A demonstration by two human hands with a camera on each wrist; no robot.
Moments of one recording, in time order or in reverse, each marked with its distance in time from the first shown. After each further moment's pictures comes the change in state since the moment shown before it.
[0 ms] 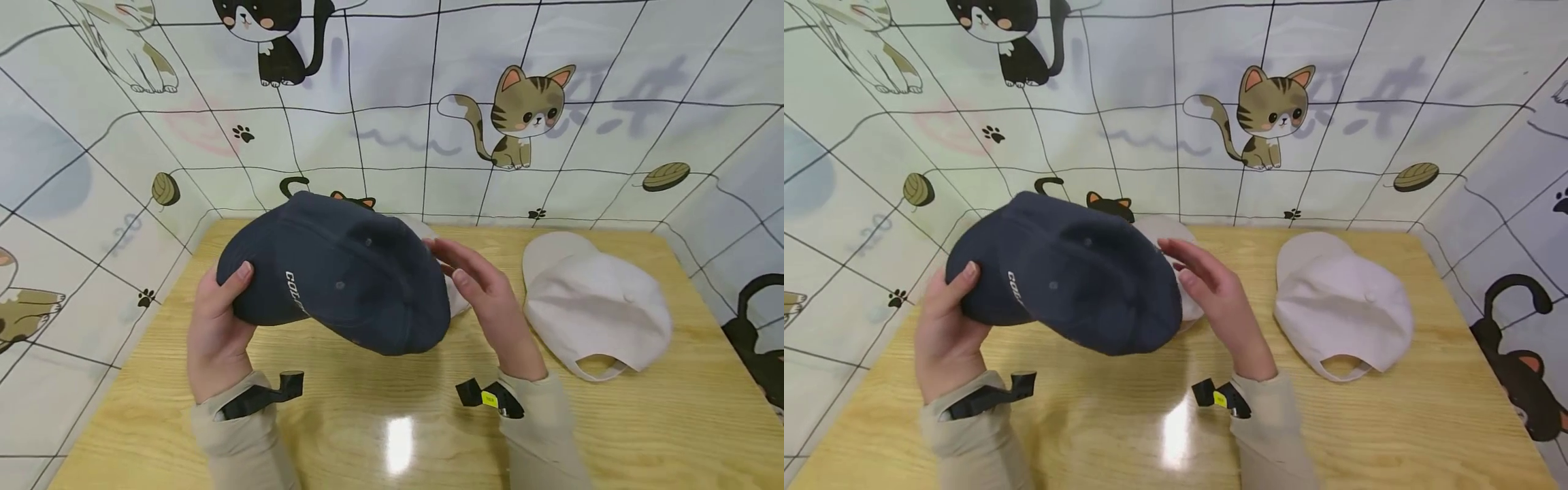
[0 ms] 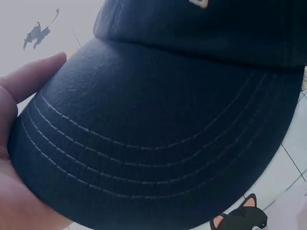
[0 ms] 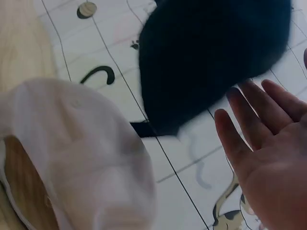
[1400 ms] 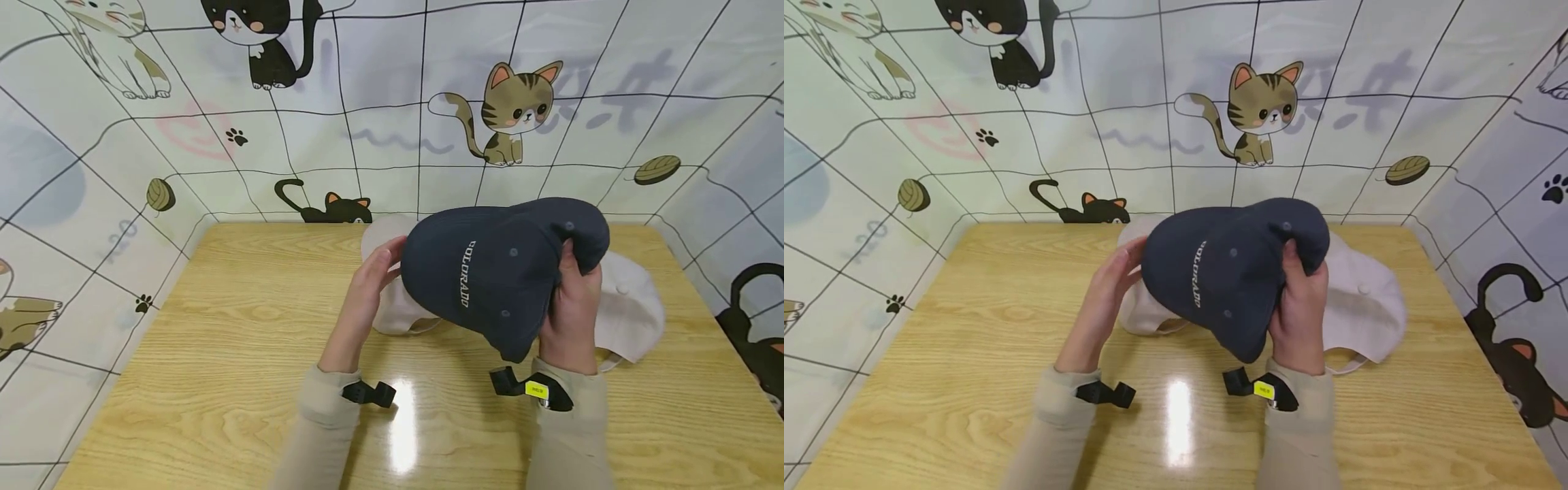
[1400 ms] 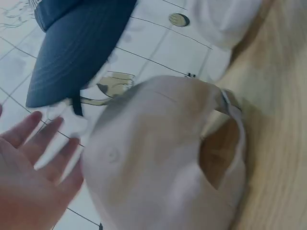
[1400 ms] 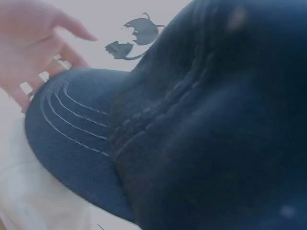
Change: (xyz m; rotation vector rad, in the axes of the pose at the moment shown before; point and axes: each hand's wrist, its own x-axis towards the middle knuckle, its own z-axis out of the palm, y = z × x) left_hand 0.029 -0.148 0.053 0.693 -0.167 -0.143; right_hand -0.015 -0.007 -0.048 0.881 0.546 -0.345
